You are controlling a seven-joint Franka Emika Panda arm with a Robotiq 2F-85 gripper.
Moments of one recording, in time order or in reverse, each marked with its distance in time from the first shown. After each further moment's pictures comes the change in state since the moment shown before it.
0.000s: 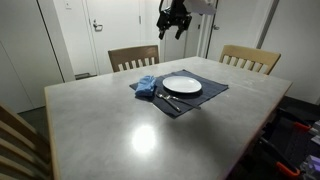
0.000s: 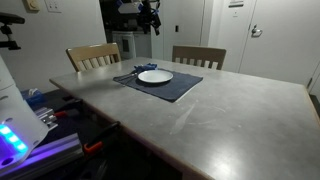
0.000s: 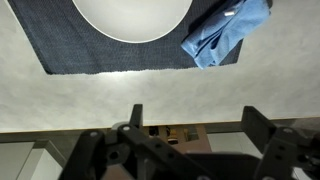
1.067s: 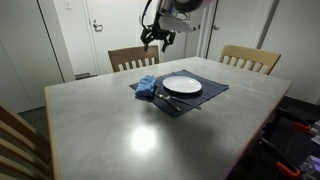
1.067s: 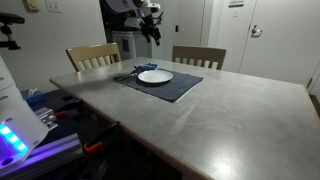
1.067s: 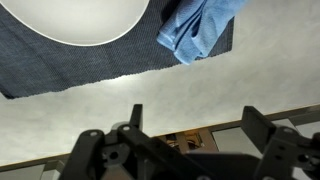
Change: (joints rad) arm 0.147 0.258 -0.106 0.211 0.023 0.038 0.186
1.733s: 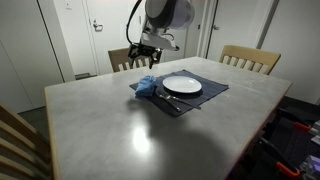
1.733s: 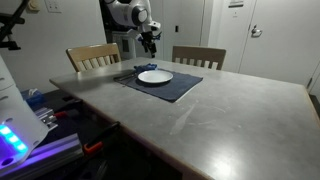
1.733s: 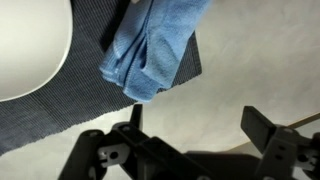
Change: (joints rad) arm 0.015 0.247 0.052 0.222 0.272 -0.038 -0.074
